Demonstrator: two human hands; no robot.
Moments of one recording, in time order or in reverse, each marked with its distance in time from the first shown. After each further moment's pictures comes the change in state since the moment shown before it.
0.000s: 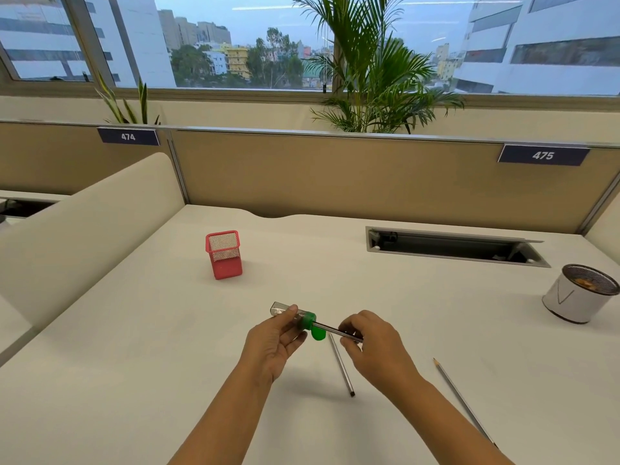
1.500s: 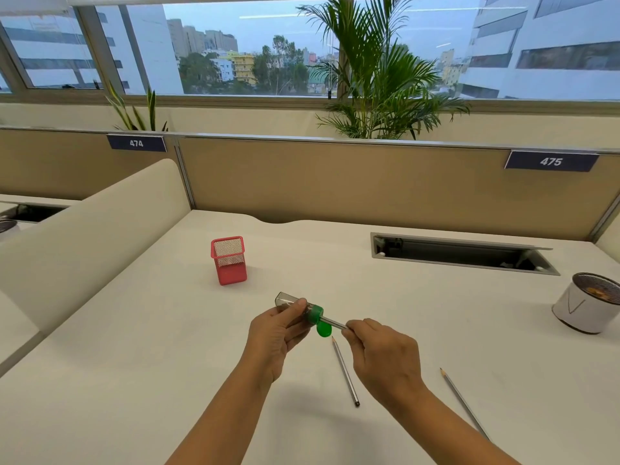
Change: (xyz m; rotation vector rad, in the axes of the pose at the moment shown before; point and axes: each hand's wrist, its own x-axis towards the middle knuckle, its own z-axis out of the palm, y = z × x) left_hand -0.011 0.016 0.008 0.121 -0.134 0.148; right_hand -0.001 -0.002 0.003 -0.328 0.406 -0.268
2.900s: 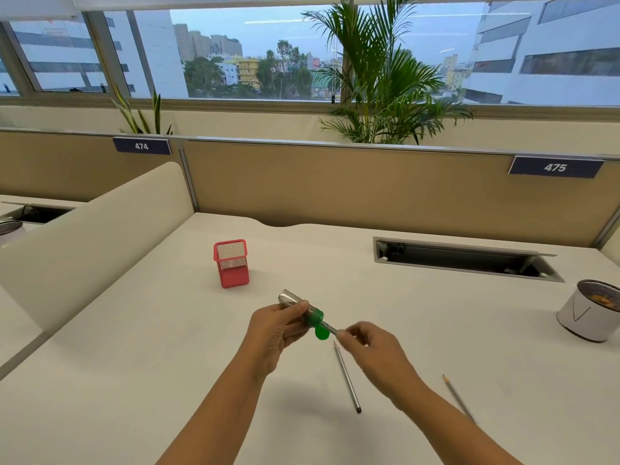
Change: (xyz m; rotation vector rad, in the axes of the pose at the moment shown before) left_hand 0.008 0.013 -0.003 0.136 -0.036 0.008; right_hand 0.021 -0.015 -0.020 0.728 -0.539 0.706
